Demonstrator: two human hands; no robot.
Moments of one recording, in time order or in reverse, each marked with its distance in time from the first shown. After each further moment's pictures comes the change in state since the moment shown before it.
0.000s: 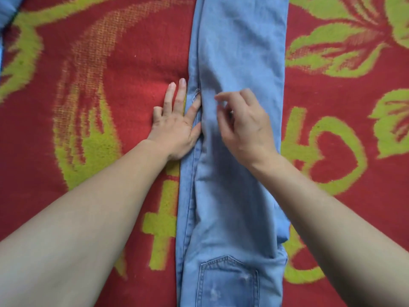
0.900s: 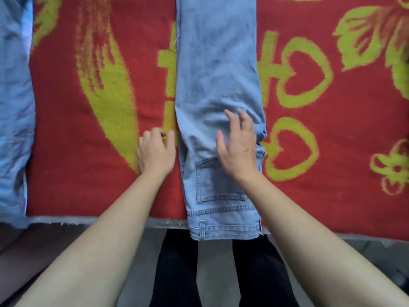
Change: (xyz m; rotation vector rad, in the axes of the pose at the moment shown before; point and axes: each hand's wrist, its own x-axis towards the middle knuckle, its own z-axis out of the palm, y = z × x) left_hand -0.240 0.033 0.060 -0.470 0.188 -0.484; right_hand -0.230 -0.055 -0.031 -0.003 -0.068 0.443
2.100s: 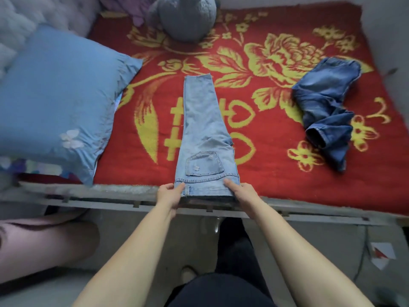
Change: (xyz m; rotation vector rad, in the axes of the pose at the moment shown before) left_hand -0.346 0.031 -0.090 -0.955 -0.204 -0.480; right_hand -0.282 0.052 -0.226 0.761 -0.413 0.578
